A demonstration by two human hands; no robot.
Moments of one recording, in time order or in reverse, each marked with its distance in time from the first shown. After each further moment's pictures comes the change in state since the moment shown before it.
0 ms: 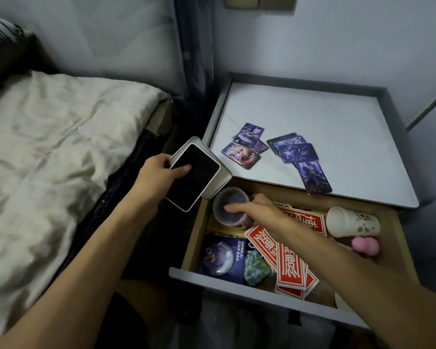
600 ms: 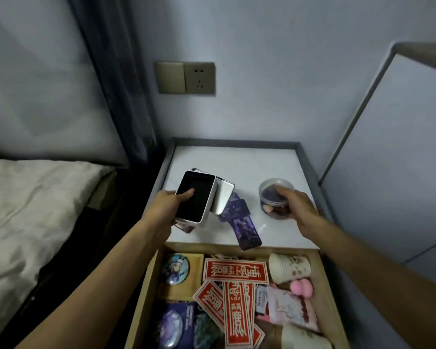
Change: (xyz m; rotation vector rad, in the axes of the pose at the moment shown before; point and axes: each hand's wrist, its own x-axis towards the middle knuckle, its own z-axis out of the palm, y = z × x) left_hand 0.019 0.098 0.117 -0.285 -0.280 -0.163; right_hand -0.016 -0.038 -0.221 0.383 0.564 -0.075
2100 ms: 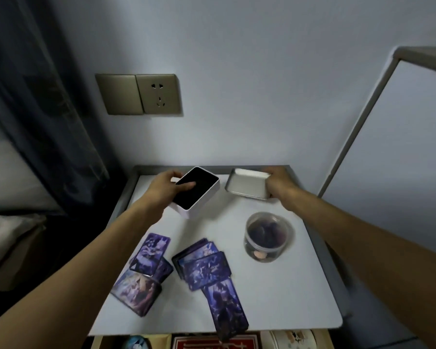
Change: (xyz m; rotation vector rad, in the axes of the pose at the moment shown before) left_hand 0.197 0.054 0.079 0.352 -0.067 0.233; right_hand 0.176 -0.086 0.014 -0.419 0.031 -0.167
